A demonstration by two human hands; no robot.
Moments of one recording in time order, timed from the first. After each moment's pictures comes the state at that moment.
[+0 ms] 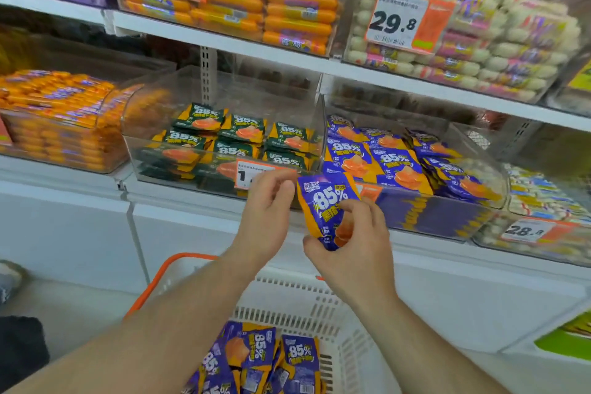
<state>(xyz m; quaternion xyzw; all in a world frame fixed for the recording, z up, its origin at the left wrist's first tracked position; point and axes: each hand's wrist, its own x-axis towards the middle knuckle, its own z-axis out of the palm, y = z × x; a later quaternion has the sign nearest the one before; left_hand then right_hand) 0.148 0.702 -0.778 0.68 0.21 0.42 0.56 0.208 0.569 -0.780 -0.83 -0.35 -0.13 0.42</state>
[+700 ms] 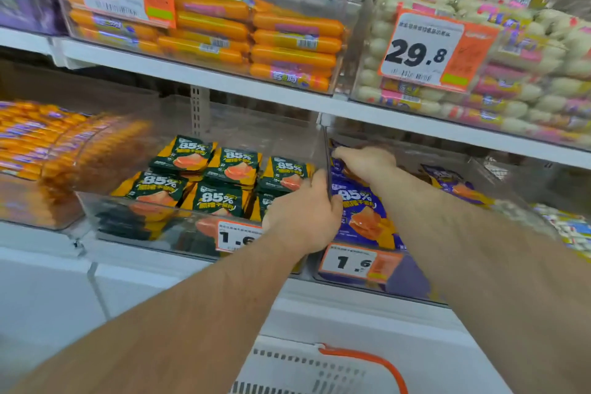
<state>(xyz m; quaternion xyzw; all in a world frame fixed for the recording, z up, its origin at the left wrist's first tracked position) 0.261 0.756 -0.730 0.92 0.26 0.18 0.23 0.417 0.725 -0.679 -0.94 -0.25 0.05 0.22</state>
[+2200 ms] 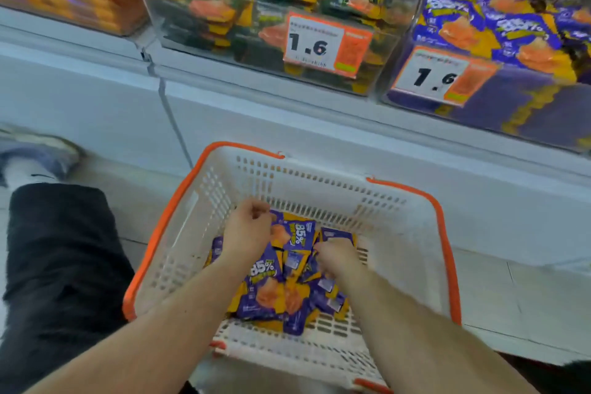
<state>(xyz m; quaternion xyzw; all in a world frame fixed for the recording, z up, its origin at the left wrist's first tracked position) 0.049 0.694 -0.965 0.60 0.53 0.17 0.58 0.185 0.586 -1.033 -0.87 -0.06 0.41 0.27</state>
